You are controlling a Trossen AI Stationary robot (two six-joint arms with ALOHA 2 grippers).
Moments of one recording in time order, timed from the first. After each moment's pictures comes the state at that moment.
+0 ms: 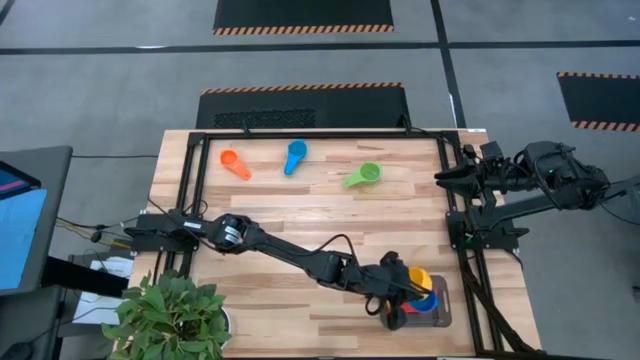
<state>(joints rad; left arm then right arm) -0.34 2.52 2.31 -0.07 -0.15 -0.46 0.14 0.48 1.00 -0.61 0.16 0.41</state>
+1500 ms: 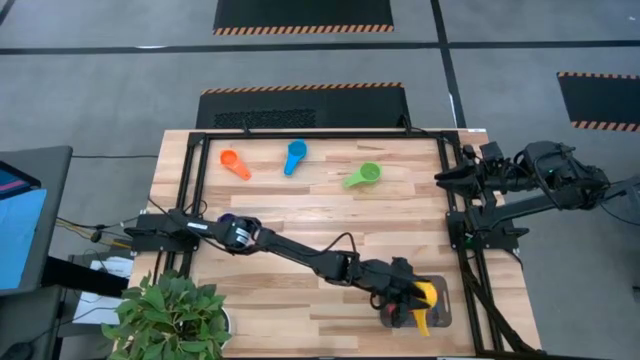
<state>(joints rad) -0.30 2.62 2.31 0.16 0.03 -0.58 0.14 0.48 1.00 -0.60 0.14 0.41</state>
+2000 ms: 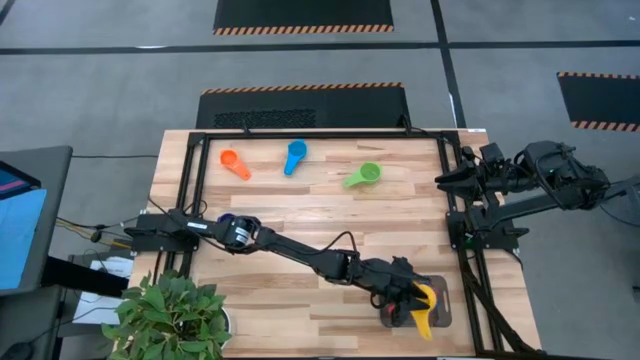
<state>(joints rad) -0.30 2.62 2.31 0.15 0.05 -0.62 0.14 0.48 1.00 -0.60 0.10 0.41</state>
